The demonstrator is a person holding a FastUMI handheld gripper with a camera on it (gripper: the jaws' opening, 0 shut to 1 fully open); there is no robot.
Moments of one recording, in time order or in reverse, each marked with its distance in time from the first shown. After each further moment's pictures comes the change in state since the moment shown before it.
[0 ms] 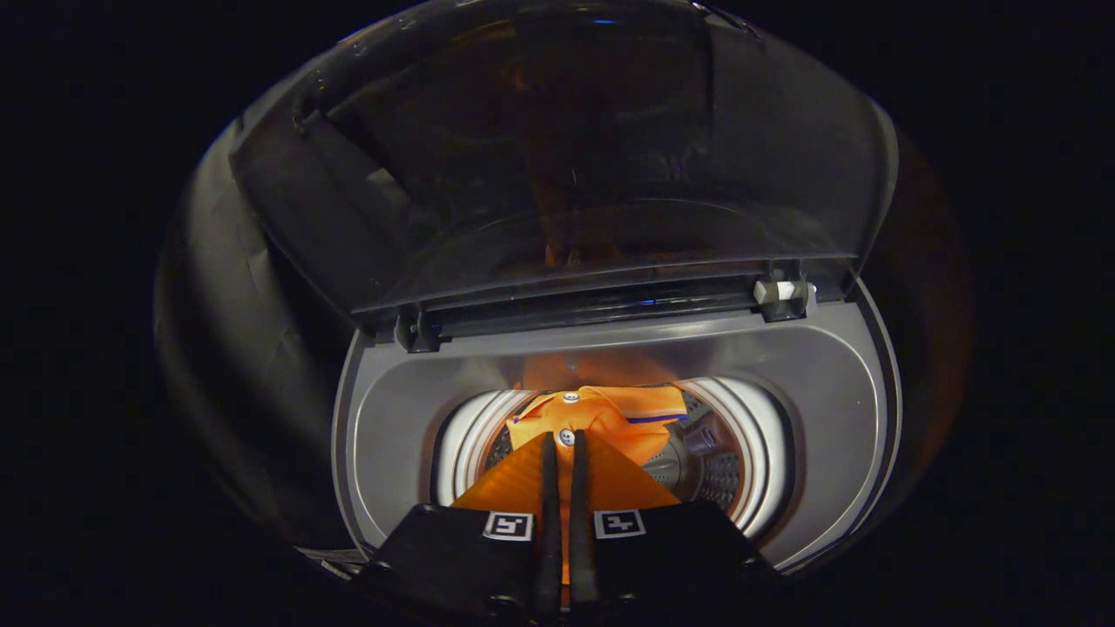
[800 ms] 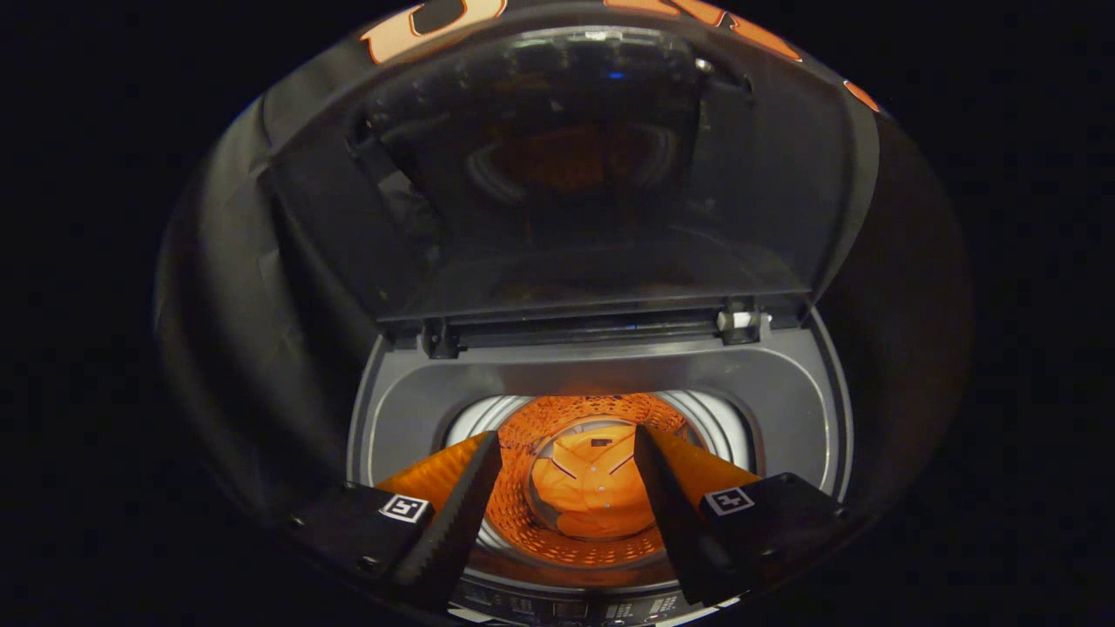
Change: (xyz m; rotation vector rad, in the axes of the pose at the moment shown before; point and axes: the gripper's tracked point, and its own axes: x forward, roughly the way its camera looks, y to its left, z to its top) arm -0.056 0.003 0.018 -0.049 -0.098 -0.018
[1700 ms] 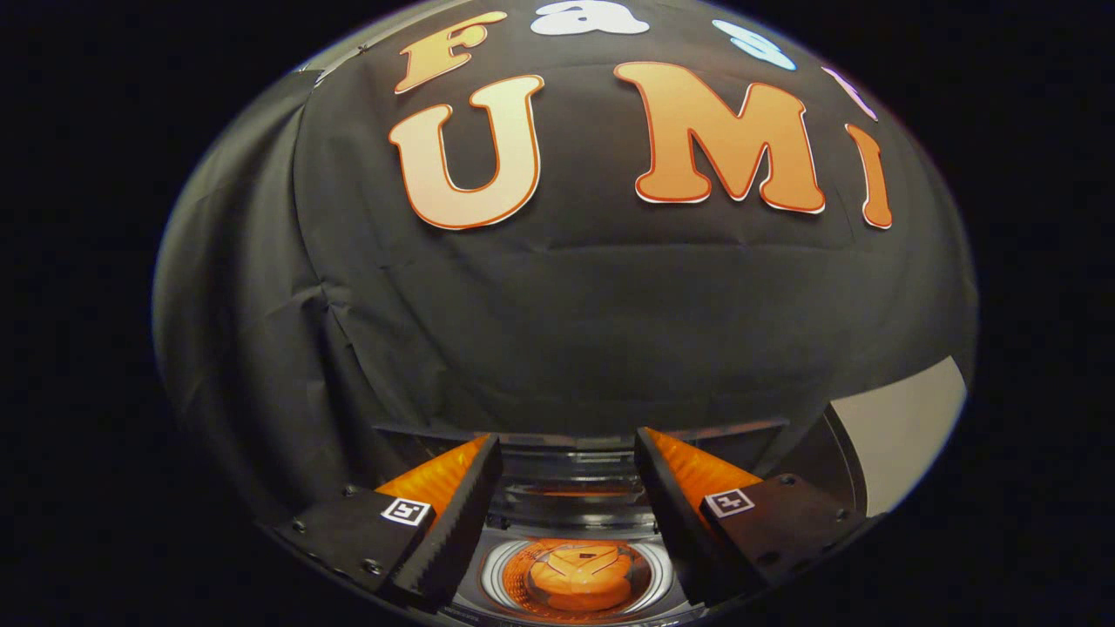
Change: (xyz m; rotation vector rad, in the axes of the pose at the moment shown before) arm -0.125 0.020 0.235 -0.089 -0.410 -0.002
